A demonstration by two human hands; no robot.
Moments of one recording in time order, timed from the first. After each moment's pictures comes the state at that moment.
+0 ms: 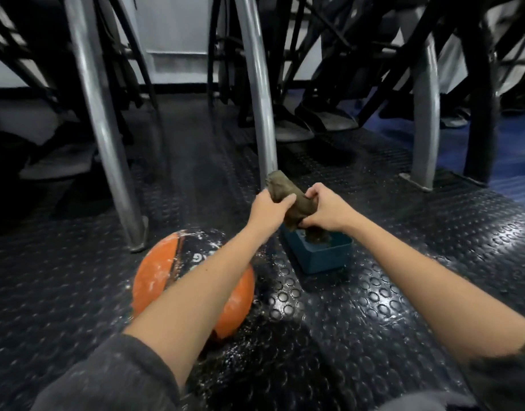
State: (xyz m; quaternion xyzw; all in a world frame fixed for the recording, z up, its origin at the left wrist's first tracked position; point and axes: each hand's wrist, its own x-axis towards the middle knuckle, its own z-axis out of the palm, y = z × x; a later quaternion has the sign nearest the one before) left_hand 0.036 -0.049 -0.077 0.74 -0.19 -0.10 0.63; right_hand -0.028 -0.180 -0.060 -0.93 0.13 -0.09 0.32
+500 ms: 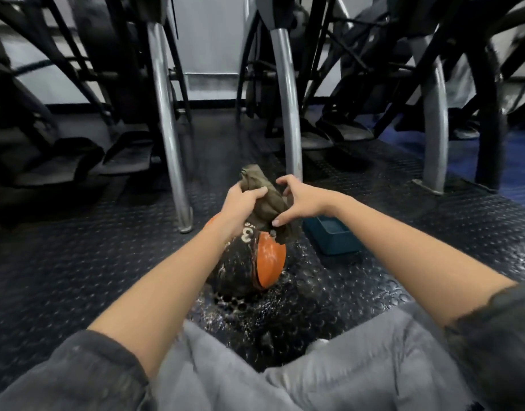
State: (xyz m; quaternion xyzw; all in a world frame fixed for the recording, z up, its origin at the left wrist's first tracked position) left_hand -0.028 0.106 -0.033 0.66 -0.11 -0.12 0.74; right_hand -0.077 -0.044 -0.008 -0.95 0.01 0.06 0.32
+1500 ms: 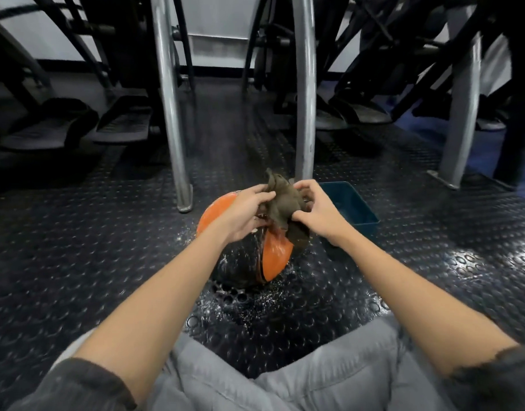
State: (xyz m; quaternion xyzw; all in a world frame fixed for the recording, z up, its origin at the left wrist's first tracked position) left_hand -0.018 0.115 -0.064 0.60 -0.14 -0.28 0.73; right_hand -0.072 -0.039 -0.078 -0.84 0.01 -0.14 0.52
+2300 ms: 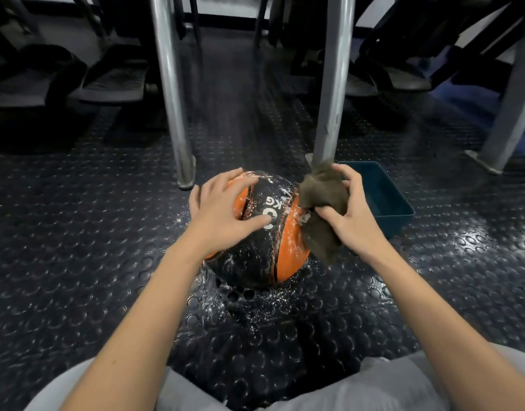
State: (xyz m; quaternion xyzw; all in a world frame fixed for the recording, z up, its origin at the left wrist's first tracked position) left_hand 0.010 0.168 -0.108 0.91 -0.25 0.03 0.32; right_hand -0.057 -0.051 -0.114 -0.85 0.04 -0.19 0.49
